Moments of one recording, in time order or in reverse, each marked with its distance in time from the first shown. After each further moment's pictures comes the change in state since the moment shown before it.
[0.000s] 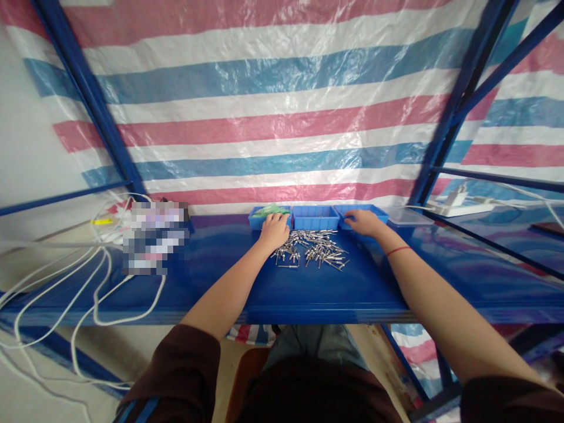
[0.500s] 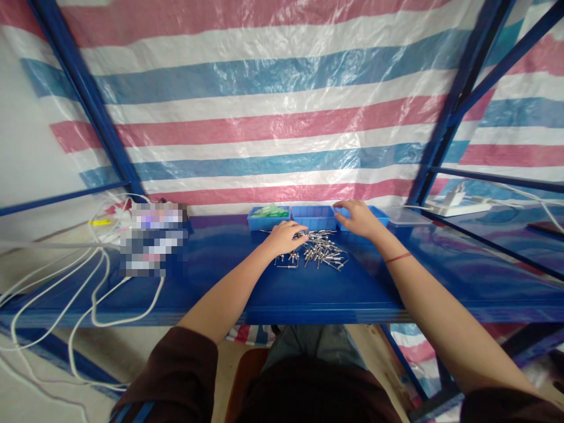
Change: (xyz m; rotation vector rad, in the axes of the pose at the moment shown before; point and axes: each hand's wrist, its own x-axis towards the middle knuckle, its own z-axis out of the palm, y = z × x) left_hand -0.009 0.020 -0.005 -0.196 -0.124 0.253; right_hand -0.017 -0.030 -0.025 0.175 0.330 -0.240
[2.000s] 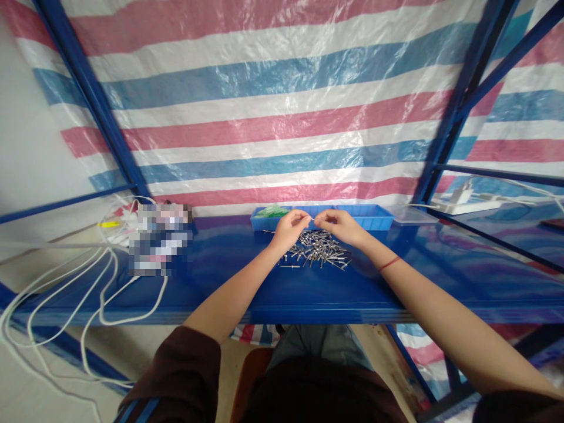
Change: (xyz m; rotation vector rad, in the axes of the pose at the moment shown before) left_hand 0.014 0.011 0.009 -1.003 0.409 -0.083; right_hand -0.005 -0.057 0.014 0.862 -0.100 0.074
